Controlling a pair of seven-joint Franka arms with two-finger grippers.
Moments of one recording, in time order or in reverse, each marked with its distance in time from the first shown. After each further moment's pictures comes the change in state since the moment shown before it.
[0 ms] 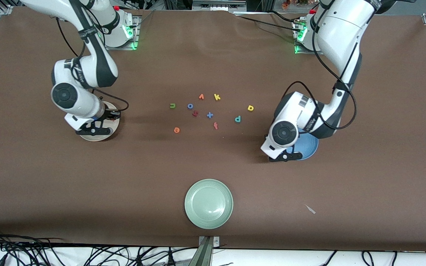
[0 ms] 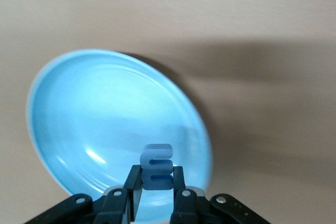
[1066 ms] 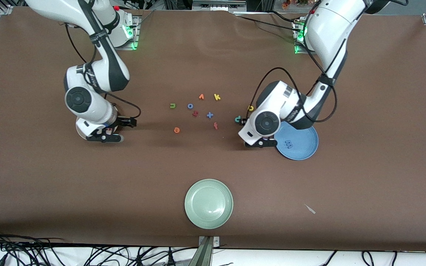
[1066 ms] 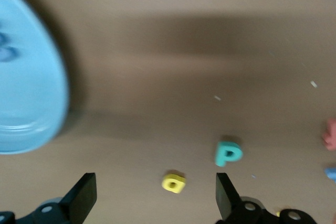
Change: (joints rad) left arm -0.070 0.001 -0.123 0.006 -0.218 -0.015 -0.022; right arm 0.028 0.074 0.133 0.134 0.029 0.006 0.267
